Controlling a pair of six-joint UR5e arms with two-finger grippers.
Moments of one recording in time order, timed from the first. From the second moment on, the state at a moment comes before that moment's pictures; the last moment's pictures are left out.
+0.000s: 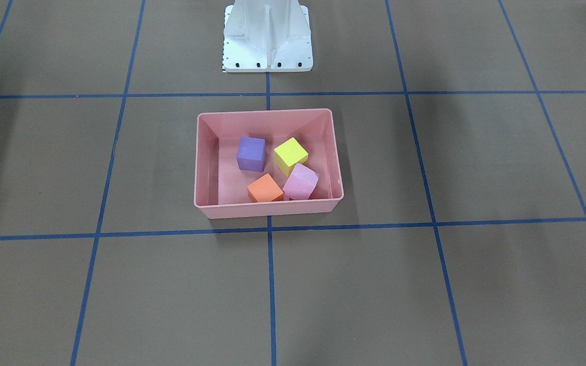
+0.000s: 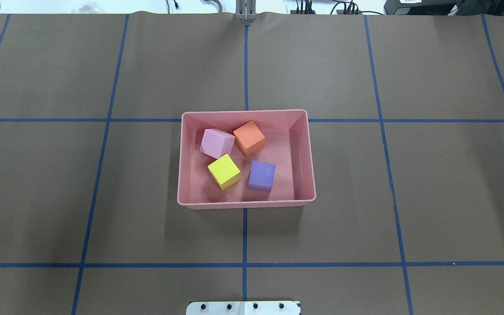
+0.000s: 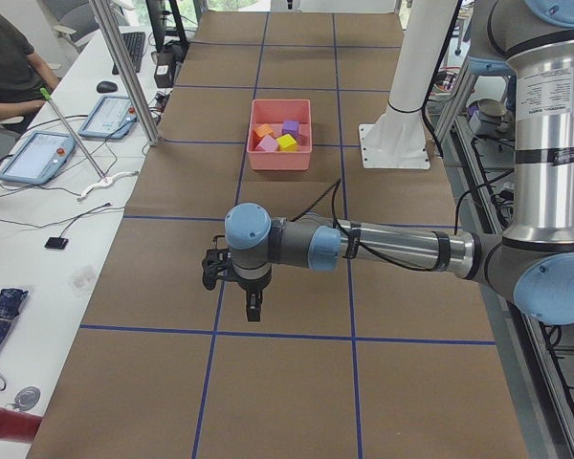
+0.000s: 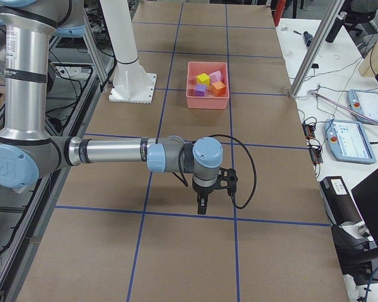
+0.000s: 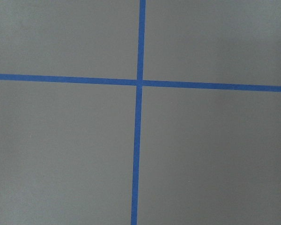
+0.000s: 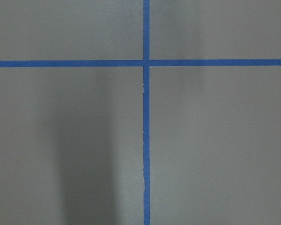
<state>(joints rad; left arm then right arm) -1.52 -1.48 -1.76 -1.58 -2.38 -0.15 1.55 -1.69 1.76 -1.62 2.34 0.05</state>
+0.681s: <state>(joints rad) -1.52 -1.48 -1.76 -1.58 -2.38 -0.16 1.55 -1.69 1.76 -1.62 2.35 0.05</state>
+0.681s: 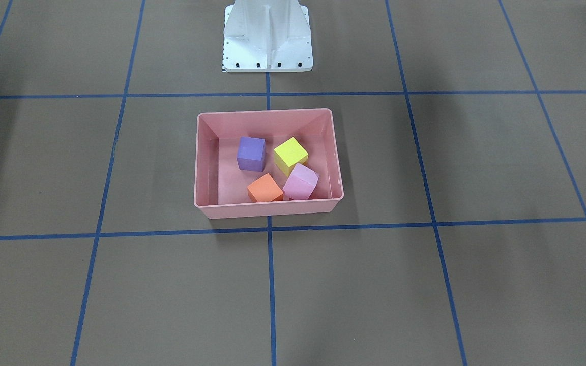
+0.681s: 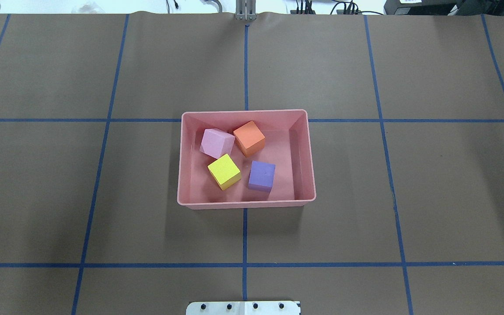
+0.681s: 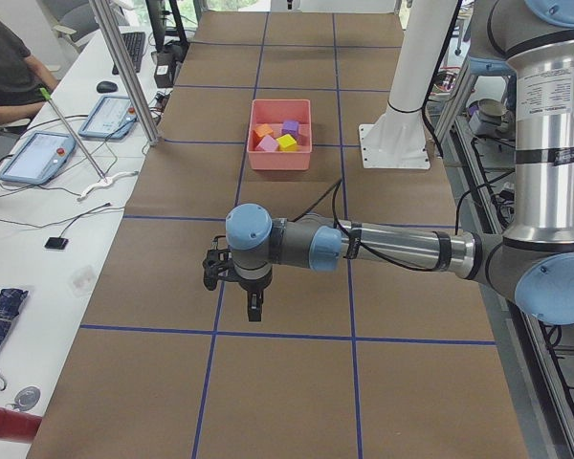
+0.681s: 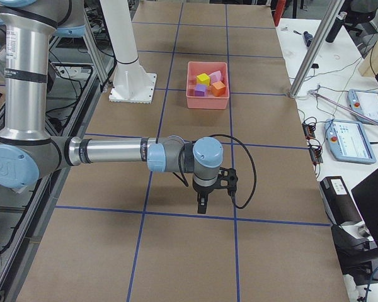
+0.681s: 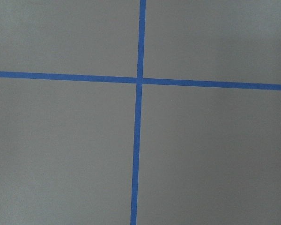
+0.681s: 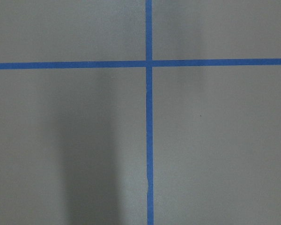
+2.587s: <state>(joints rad) -1.52 -1.48 -1.77 -1.58 -2.38 -0.16 1.55 -1.69 1.76 -1.62 2.35 0.05</state>
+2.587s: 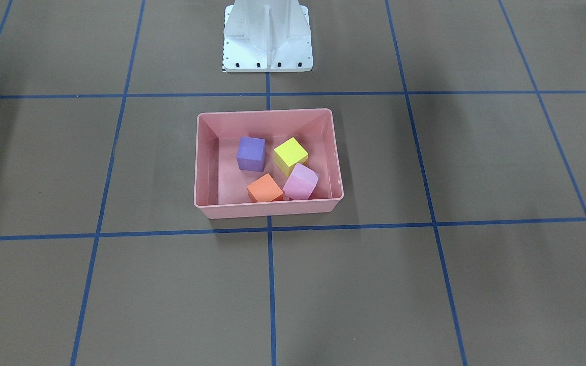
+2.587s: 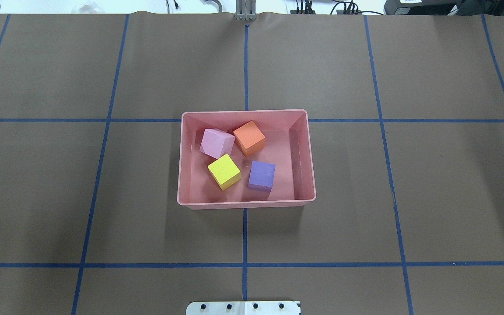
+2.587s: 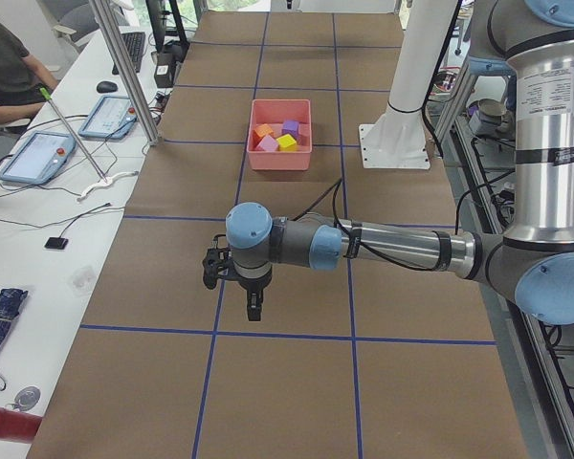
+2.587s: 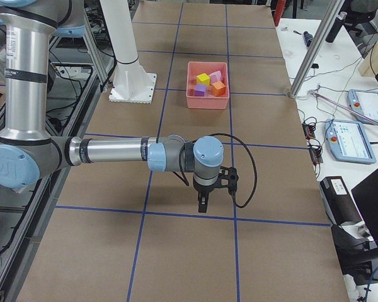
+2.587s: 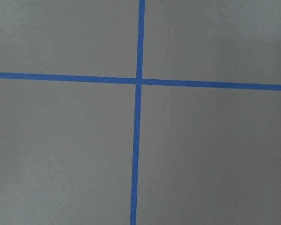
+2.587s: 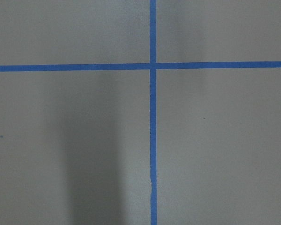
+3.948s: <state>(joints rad) -1.52 -1.47 -1.78 -1.58 -2.38 -0.16 1.55 -1.69 1.76 -1.62 2.35 0.05</state>
